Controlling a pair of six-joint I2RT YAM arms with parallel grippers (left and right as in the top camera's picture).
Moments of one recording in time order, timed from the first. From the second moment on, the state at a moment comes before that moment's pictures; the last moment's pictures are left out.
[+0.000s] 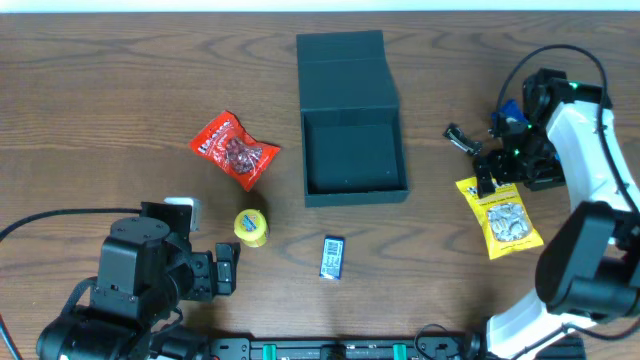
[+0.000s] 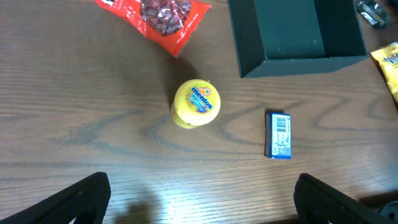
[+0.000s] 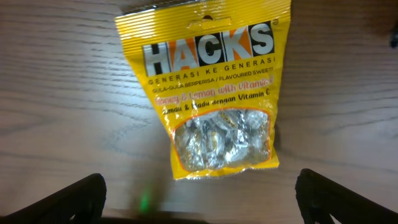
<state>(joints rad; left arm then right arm) -0.28 0.67 1.01 -1.27 0.10 -0.27 -0.18 1.83 1.42 -1.31 0.08 -0.25</state>
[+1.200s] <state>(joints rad) -0.28 0.67 1.00 -1.26 0.04 -0.28 -0.22 1.85 1.18 -1.01 0.10 -0.20</state>
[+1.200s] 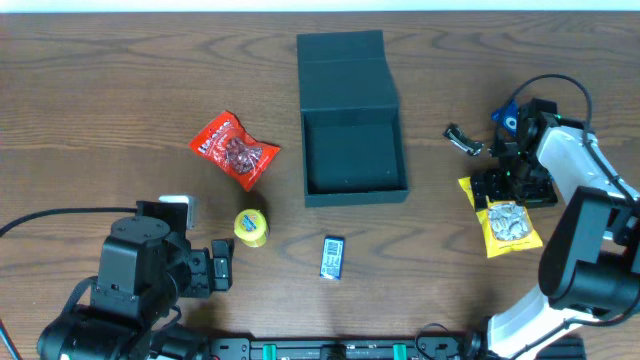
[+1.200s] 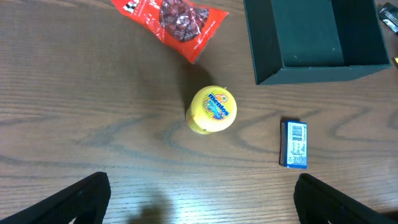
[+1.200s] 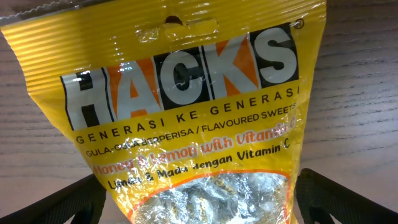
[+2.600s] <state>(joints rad) -0.28 0.67 1.00 -1.26 0.04 -0.28 -0.22 1.85 1.11 -0.95 0.10 -0.06</state>
